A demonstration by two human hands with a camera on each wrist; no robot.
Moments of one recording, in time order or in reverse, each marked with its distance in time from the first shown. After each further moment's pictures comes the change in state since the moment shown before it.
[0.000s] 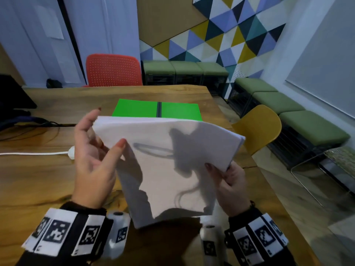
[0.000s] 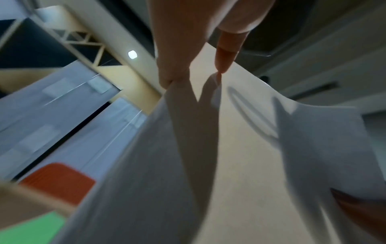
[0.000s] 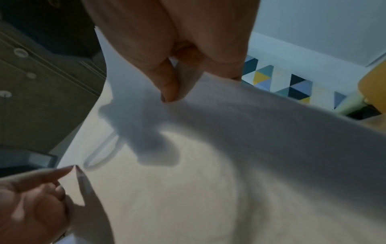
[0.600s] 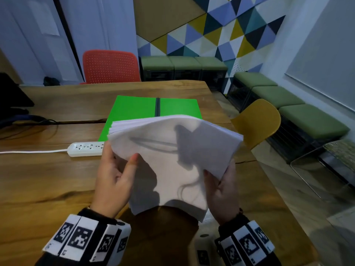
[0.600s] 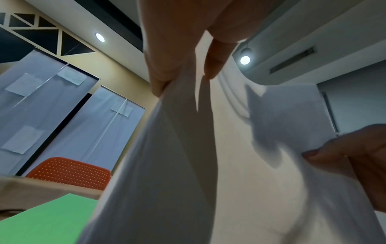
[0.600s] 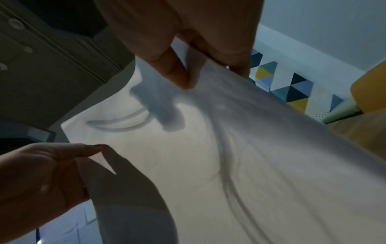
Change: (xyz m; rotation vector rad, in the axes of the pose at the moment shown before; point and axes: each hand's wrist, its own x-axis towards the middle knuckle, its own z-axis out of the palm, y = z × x) left_hand -0.028 -0.025 0.009 0.165 -0.091 -0.099; right_hand -0.025 0.008 0.010 -0.225 0.137 -0.037
